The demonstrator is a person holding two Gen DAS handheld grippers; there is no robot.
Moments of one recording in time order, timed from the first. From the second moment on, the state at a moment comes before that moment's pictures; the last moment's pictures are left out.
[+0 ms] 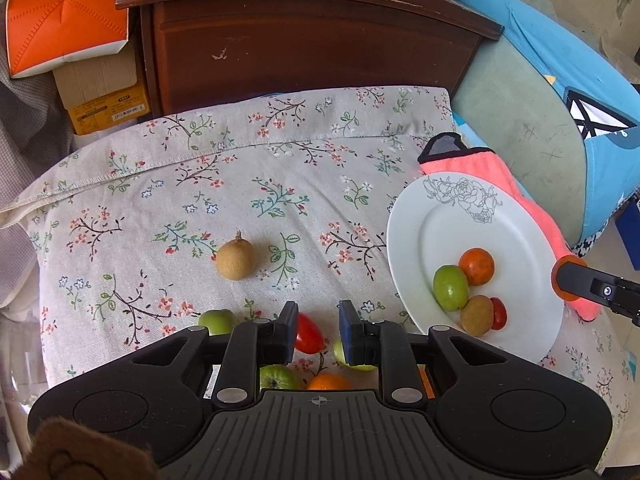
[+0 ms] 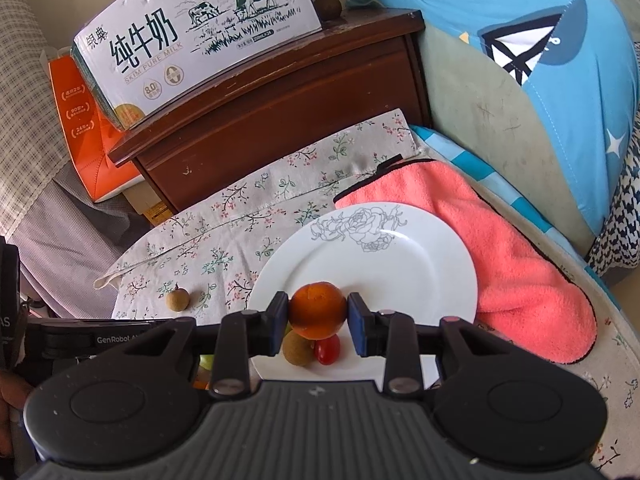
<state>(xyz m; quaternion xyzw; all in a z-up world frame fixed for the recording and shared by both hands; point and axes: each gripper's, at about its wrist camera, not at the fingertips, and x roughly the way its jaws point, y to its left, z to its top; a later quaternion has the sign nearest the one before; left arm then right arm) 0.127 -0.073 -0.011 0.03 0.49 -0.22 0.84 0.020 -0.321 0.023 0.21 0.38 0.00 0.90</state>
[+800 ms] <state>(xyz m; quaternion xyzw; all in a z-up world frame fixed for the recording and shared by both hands) 0.129 -0.096 -0.016 -0.01 0.47 -0.21 0.86 0.030 -0.333 -0.002 0.26 0.42 0.00 0.87</state>
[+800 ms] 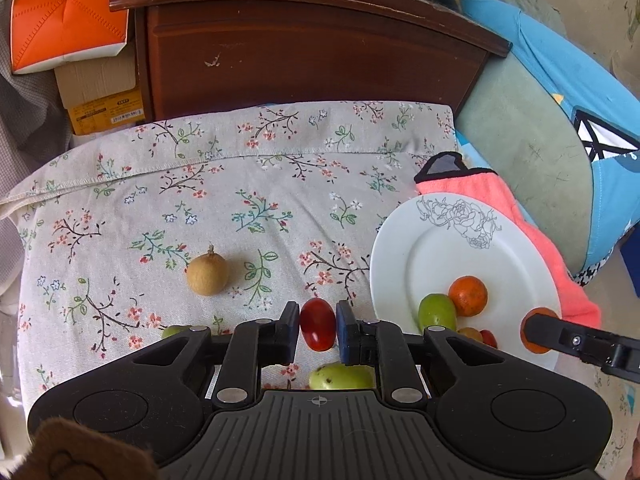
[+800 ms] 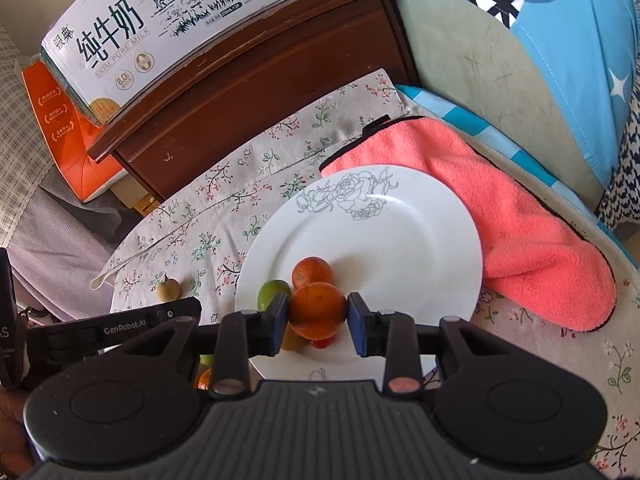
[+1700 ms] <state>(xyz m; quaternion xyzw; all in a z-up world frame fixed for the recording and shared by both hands) 0.115 -0.148 0.005 -0.04 0.39 -0.30 0.87 0.028 -0.346 -0.012 0.29 0.42 -0.05 0.86</state>
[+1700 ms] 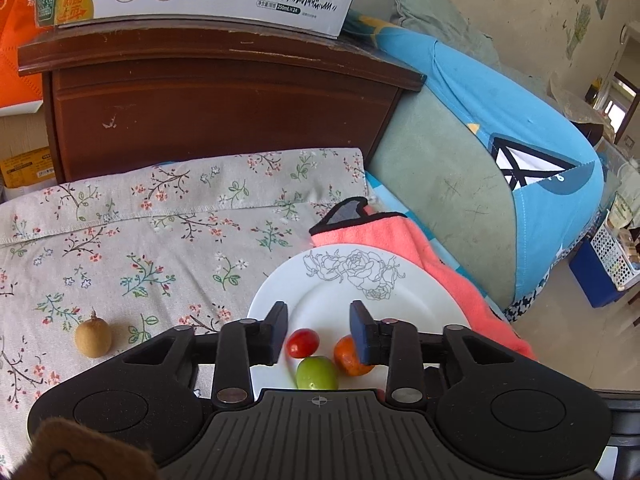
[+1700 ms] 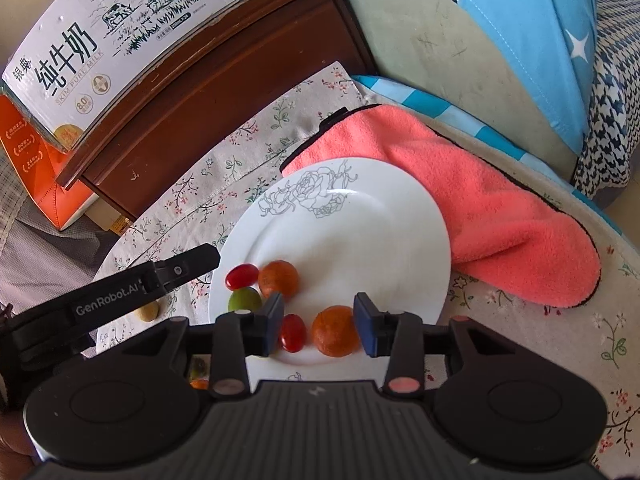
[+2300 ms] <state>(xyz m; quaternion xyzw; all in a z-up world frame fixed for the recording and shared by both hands) 0.087 -0.101 0.042 0.05 0.36 -0.27 0.89 0.018 -0.303 0.011 0.22 0.38 0.03 0.90</state>
